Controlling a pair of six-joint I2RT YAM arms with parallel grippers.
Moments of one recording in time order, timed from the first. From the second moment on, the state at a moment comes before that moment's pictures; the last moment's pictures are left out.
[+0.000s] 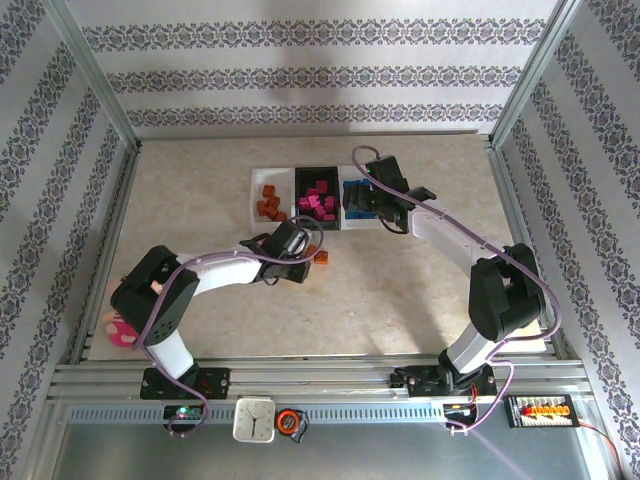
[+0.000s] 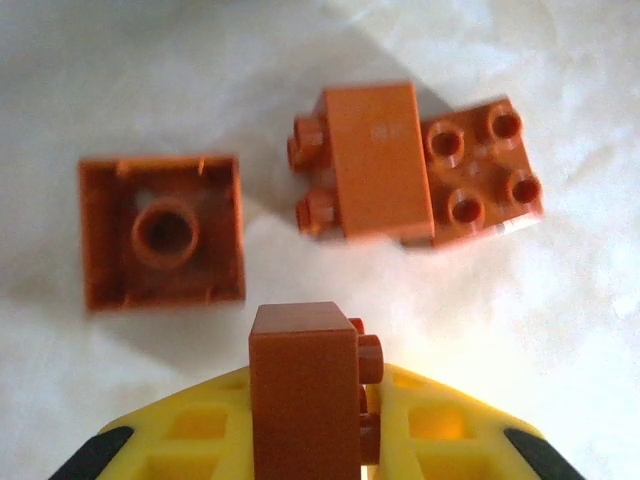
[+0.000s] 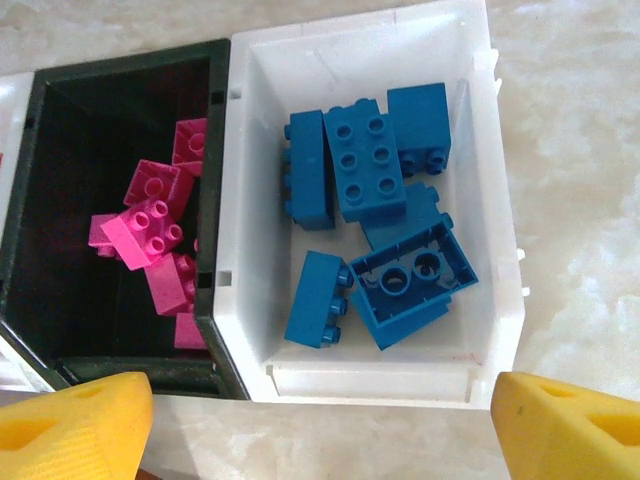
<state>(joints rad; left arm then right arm) -0.68 1.66 0.88 -0.25 0.01 -0.36 0.43 1.64 1.22 -0.43 0.09 0.47</state>
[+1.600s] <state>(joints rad) -0.30 1.46 1.00 -0.16 0.28 -0.58 0.70 1.63 0.92 -0.30 -0.04 0.50</state>
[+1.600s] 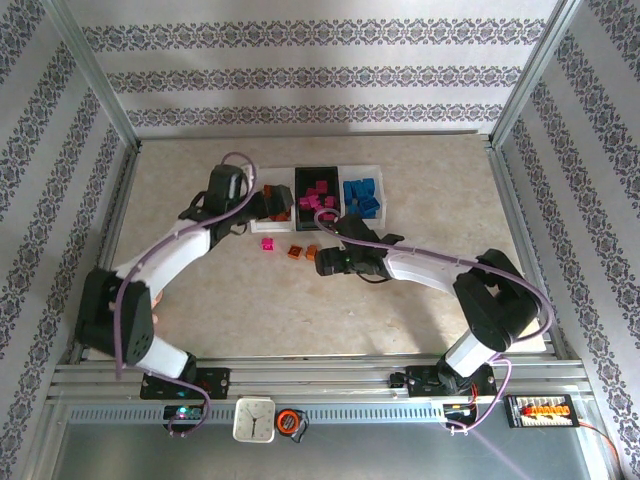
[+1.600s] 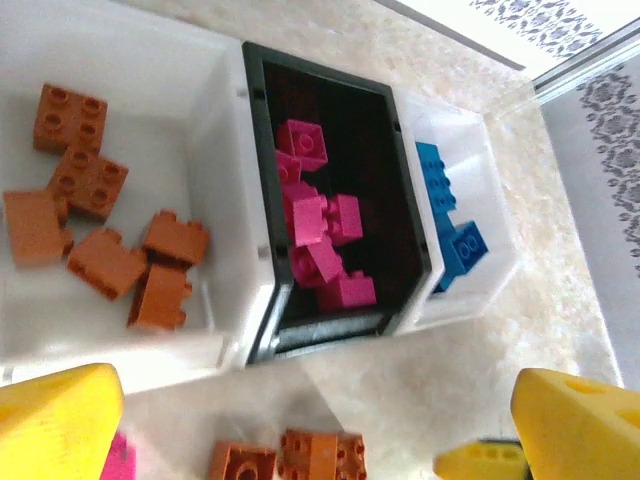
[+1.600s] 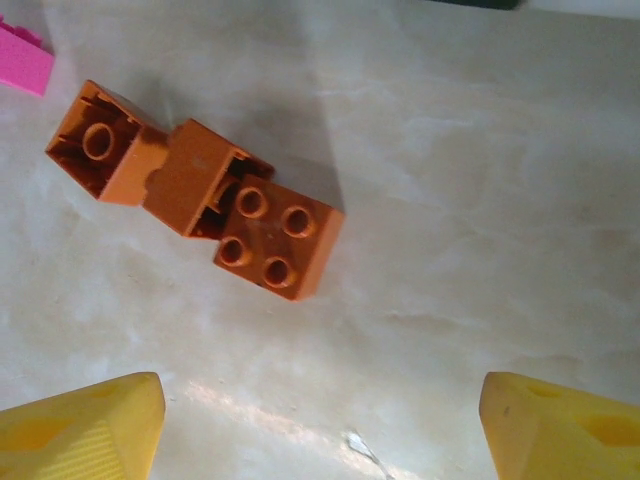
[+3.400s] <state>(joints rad) -0.30 0.91 0.41 -0.18 0.22 -0.70 0.74 1.92 1.60 -0.39 -0.13 0.39</state>
